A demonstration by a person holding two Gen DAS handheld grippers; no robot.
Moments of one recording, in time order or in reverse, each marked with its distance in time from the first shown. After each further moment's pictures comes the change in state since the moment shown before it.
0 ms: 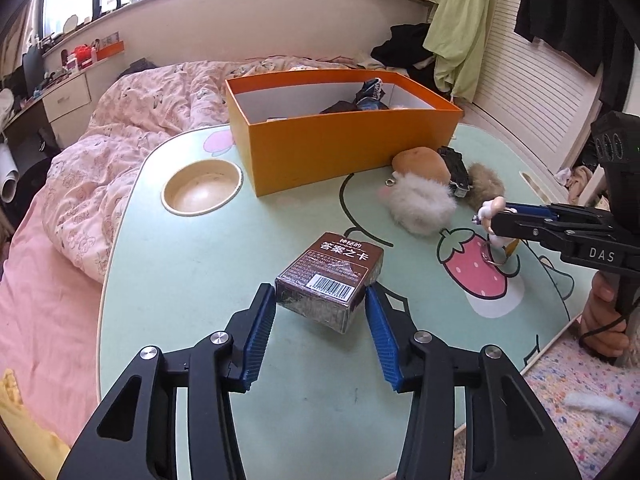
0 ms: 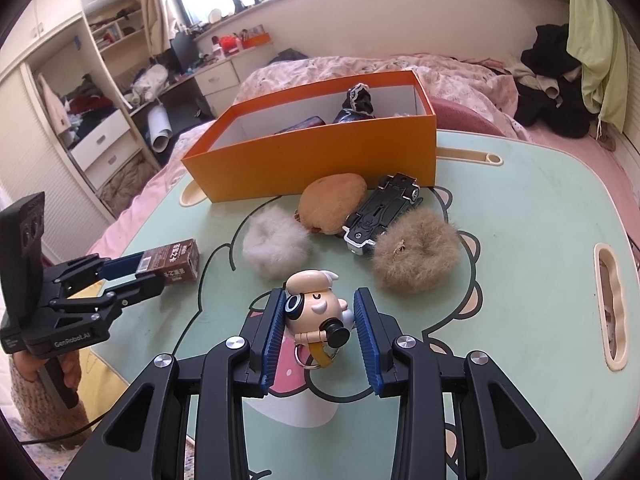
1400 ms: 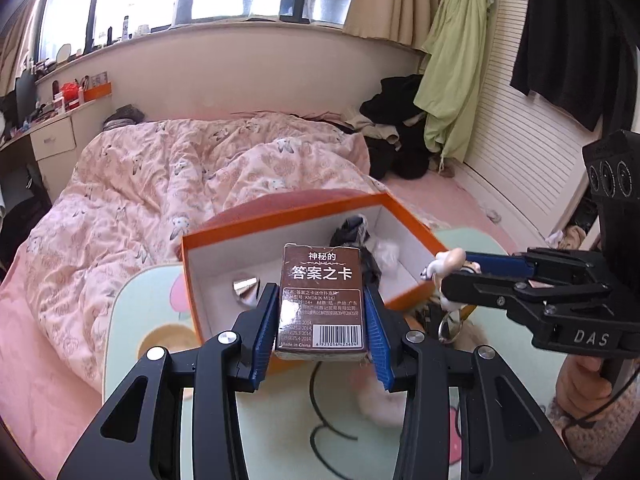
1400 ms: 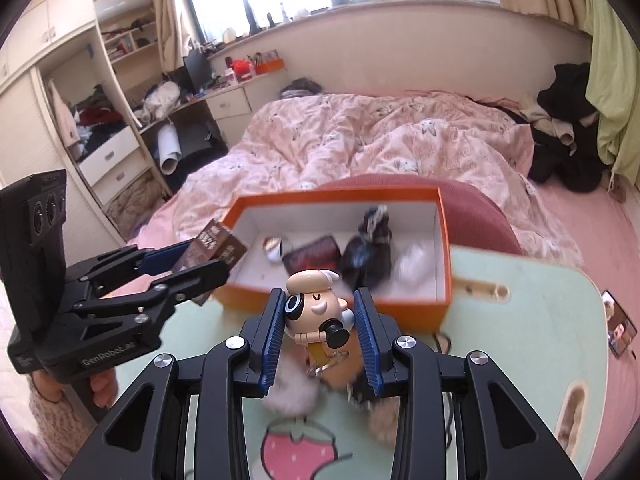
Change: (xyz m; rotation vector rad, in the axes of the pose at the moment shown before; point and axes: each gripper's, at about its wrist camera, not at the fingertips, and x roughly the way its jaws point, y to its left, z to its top) left arm 0.018 -0.011 0.140 -0.025 -0.171 -0.034; right arm 0.002 0.005 0.124 -0.040 -0.053 0.036
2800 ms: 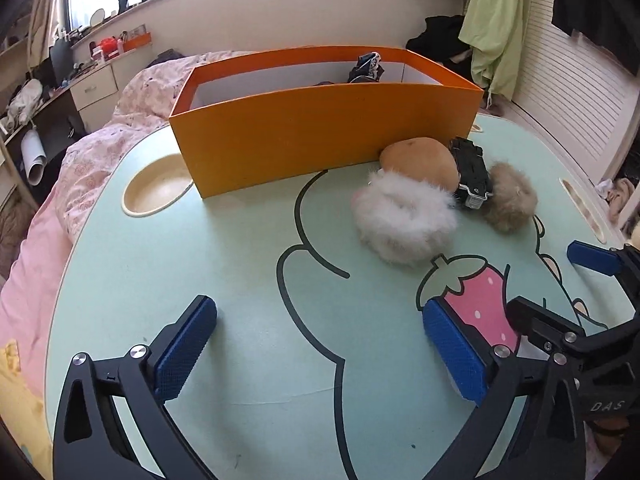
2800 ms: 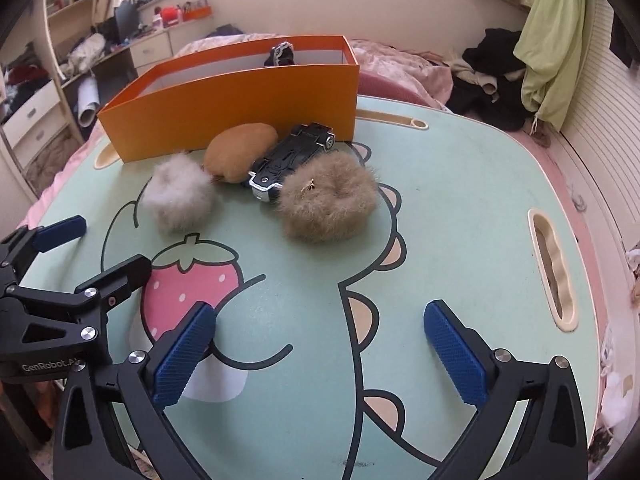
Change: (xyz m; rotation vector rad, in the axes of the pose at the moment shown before) left arm 0.012 -0.037 -0.131 -0.037 0.180 0.205; right arm 0.005 -0.015 -0.152 0.021 0.124 -0.357
